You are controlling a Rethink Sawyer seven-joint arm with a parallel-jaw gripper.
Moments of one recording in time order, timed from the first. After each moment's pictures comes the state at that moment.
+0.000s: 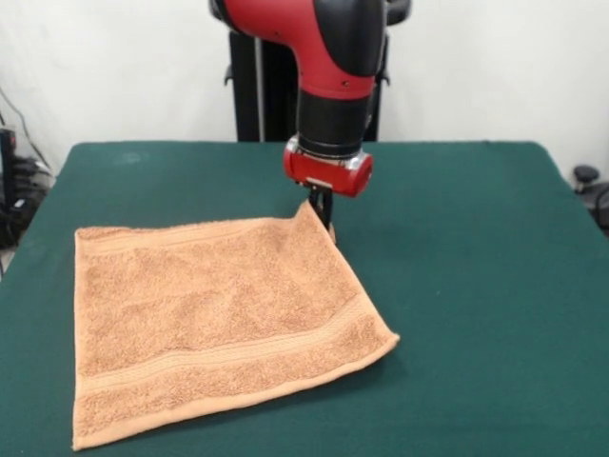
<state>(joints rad) -0.22 -0.48 -0.03 2.05 0.29 -0.12 1.73</state>
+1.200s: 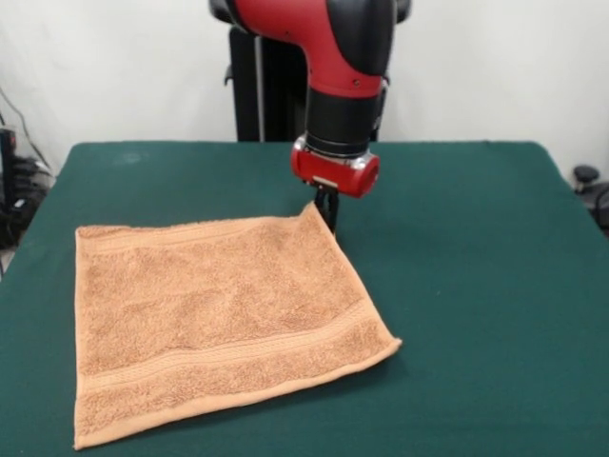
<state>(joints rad) -0.19 -0.48 -0.03 2.05 0.29 -0.16 1.82</state>
